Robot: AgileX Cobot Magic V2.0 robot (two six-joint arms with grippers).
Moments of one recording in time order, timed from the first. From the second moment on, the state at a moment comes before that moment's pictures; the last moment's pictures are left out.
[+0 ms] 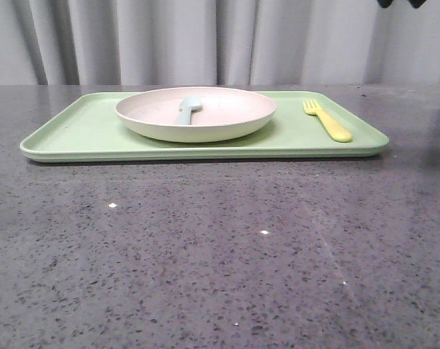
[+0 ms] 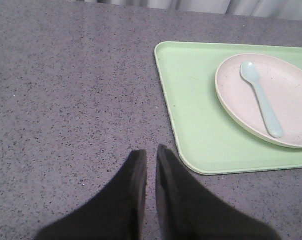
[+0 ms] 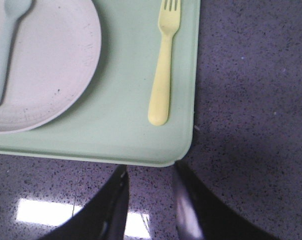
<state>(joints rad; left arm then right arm) 0.05 0.73 -0.78 -0.38 0.67 0.18 0.46 1.35 -1.33 -0.13 0.98 0.42</state>
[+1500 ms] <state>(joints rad) 0.05 0.32 -0.51 -0.42 0.62 0.29 0.46 0.21 -0.44 -0.21 0.57 0.42</state>
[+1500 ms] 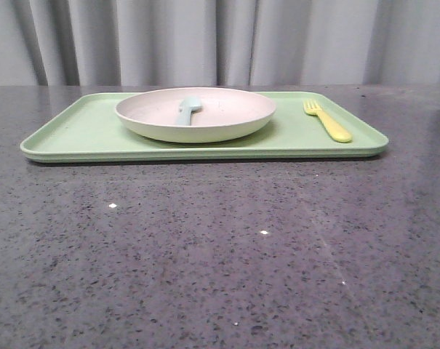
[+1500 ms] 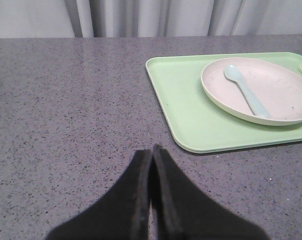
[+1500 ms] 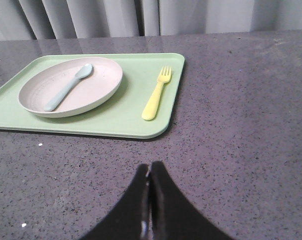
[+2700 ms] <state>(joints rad) 0.00 0.22 -0.34 -0.22 0.39 0.13 0.46 0.21 -0.44 -0.21 0.56 0.42</state>
